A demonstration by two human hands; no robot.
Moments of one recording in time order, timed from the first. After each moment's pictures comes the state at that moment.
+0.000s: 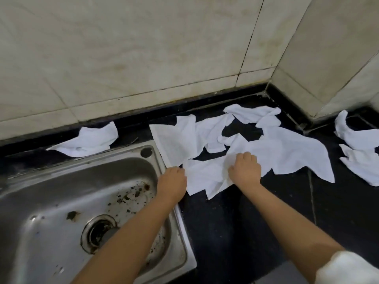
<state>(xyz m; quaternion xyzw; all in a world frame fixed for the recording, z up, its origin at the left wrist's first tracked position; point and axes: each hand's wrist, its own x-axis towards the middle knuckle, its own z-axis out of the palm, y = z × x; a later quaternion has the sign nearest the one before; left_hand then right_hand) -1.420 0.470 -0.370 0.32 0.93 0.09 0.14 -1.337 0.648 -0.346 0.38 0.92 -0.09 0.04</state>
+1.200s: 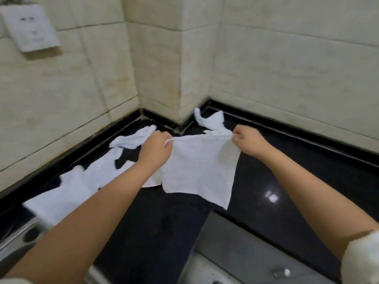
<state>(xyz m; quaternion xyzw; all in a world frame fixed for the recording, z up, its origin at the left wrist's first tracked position) -1.317 0.662 -0.201 0.56 0.76 0.31 0.09 -1.097 0.774 -0.172 0.51 0.83 -0.18 -0.12</state>
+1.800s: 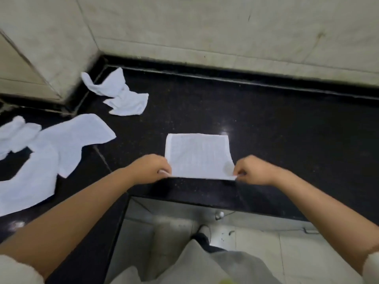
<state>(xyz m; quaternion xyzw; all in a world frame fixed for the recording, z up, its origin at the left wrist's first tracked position) -1.105 0.759 -0.307 0.86 0.44 -0.07 0.26 -0.801 0.739 -0.291 0.53 0.80 -0.25 0.14</state>
